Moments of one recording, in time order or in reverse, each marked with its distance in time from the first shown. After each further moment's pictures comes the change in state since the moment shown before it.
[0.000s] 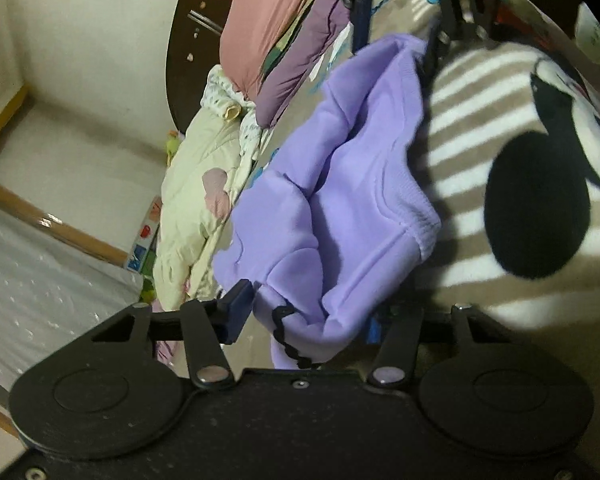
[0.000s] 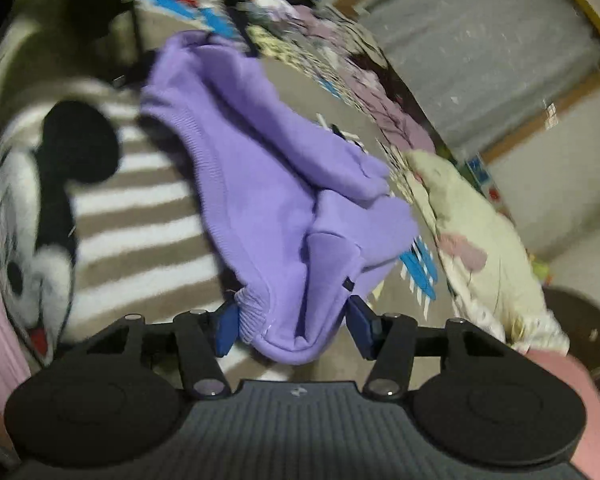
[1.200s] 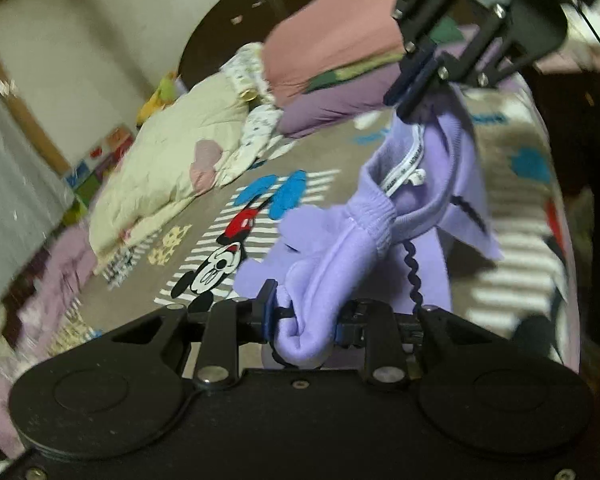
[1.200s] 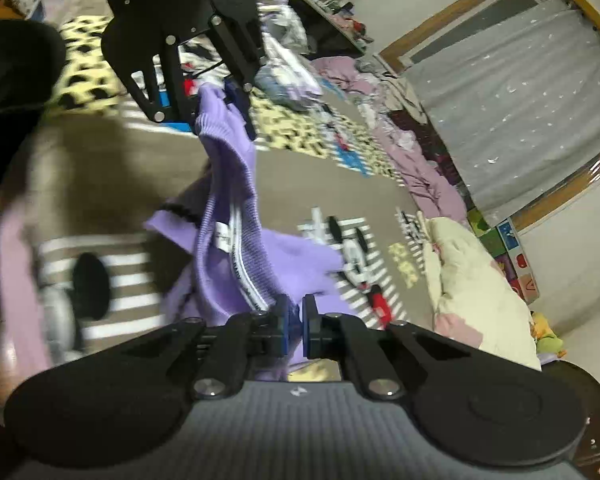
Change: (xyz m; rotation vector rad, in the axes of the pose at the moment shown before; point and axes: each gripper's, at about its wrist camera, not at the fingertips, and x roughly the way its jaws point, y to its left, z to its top) left arm -0.019 0.172 0.018 -0.501 0.018 -0.297; right arm -0.055 -0.129 0.117 -0.114 -0.111 0.166
